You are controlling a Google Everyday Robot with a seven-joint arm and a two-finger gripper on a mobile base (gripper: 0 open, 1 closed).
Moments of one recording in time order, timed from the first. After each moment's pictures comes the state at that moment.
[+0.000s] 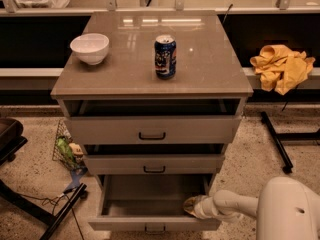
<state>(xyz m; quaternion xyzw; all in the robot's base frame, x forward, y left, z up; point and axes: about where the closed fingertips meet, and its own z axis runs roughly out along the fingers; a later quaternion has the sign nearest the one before) 0.524 -0.144 0.151 -0.62 0.71 0.11 0.30</state>
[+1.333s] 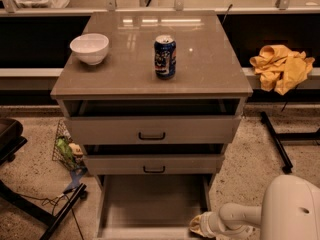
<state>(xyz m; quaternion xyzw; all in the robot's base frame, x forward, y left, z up) 0.445 -0.163 0.146 -0.61 0.74 0.15 0.24</state>
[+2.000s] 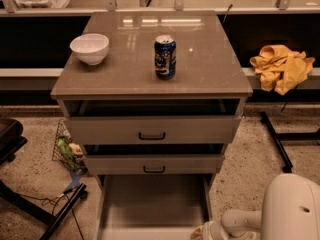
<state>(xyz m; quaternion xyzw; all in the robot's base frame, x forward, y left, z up) 0.396 -0.161 0.148 -0.61 0.74 0.19 0.20</state>
